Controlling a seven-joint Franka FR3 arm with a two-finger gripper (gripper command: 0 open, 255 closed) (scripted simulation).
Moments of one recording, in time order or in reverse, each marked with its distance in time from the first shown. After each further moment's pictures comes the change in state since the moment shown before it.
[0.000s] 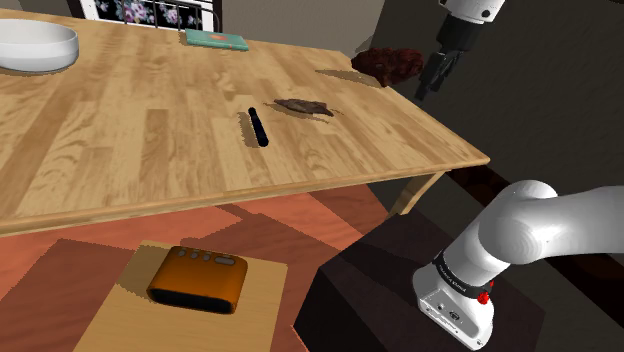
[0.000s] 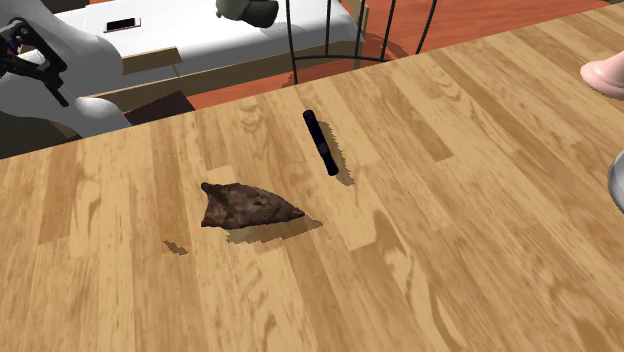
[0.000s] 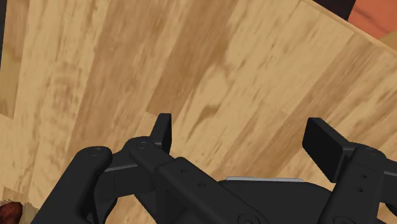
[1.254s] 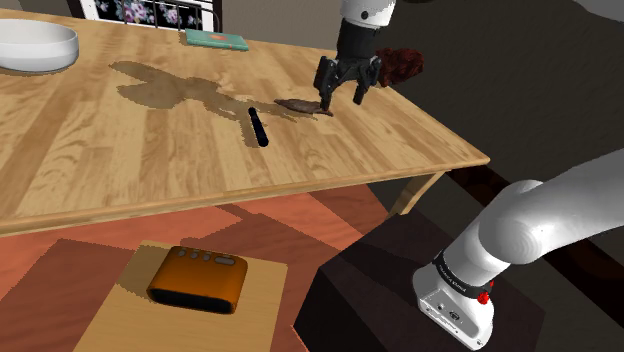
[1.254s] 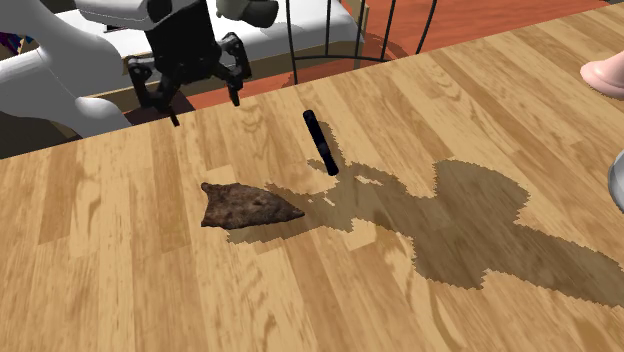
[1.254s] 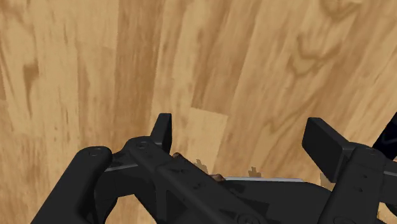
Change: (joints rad) arm 0.003 0.383 0.383 0.205 0.156 0.147 0.611
